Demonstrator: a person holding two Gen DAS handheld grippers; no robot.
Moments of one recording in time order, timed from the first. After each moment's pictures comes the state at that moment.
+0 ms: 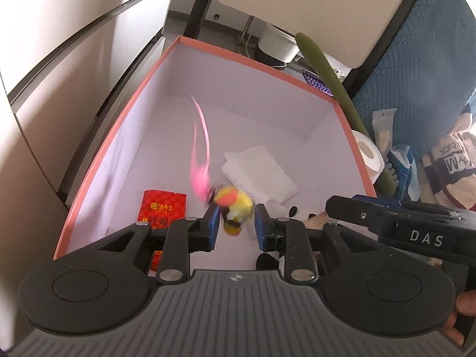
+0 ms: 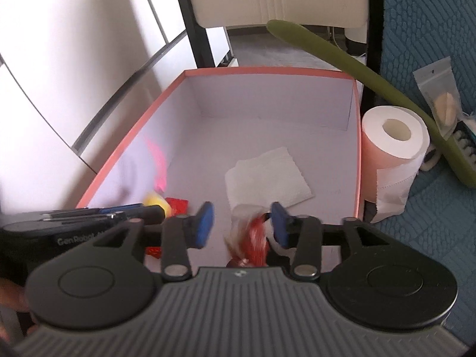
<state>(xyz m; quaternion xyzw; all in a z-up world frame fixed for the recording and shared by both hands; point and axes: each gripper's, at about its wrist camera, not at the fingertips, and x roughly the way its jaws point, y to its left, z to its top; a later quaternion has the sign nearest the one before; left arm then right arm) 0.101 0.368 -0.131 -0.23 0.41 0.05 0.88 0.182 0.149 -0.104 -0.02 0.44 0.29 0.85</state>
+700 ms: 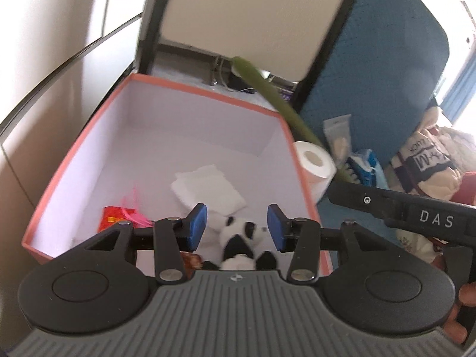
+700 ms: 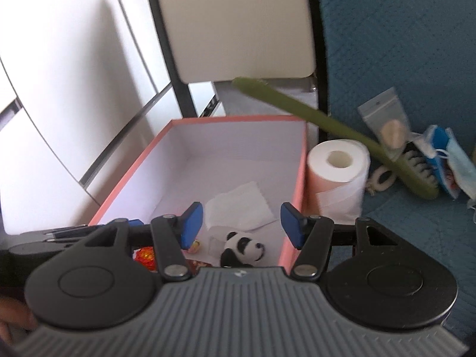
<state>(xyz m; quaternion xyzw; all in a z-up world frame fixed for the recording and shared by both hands) 0.091 0.294 -0.082 -0.20 0.36 0.03 0.91 0.162 0.076 -0.058 0.02 0.37 0.27 0.89</state>
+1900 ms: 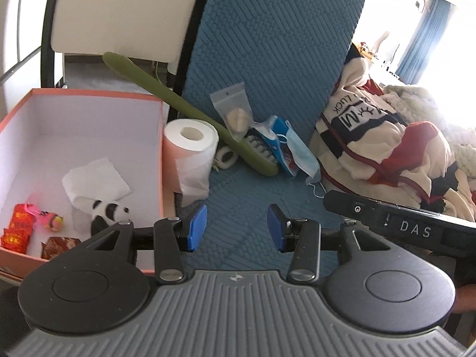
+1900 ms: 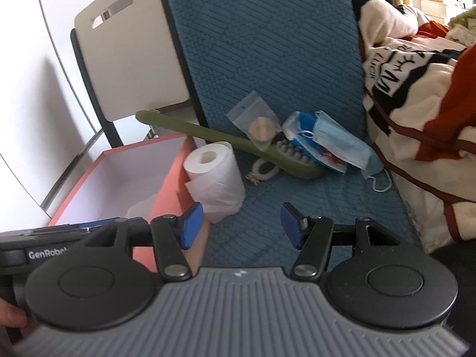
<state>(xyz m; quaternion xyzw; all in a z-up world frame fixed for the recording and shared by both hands) 0.096 0.124 -0.063 -0.15 0.36 -0.06 0.92 0.126 -0.108 -0.071 0.07 0.33 0.17 0.92</state>
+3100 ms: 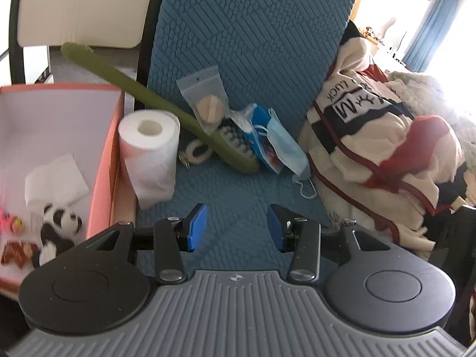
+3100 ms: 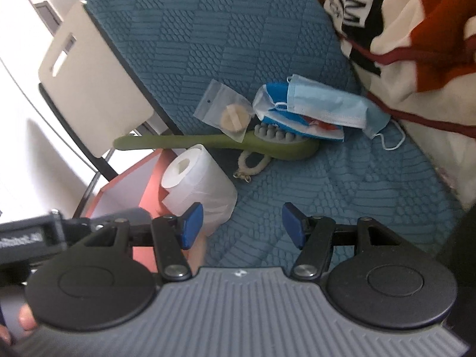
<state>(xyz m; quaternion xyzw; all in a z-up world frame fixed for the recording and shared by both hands) 0.166 0.066 -0.072 -0.15 0.39 -0.06 0.91 0.191 -0.154 -0.144 0.23 0.36 0.19 0.88</state>
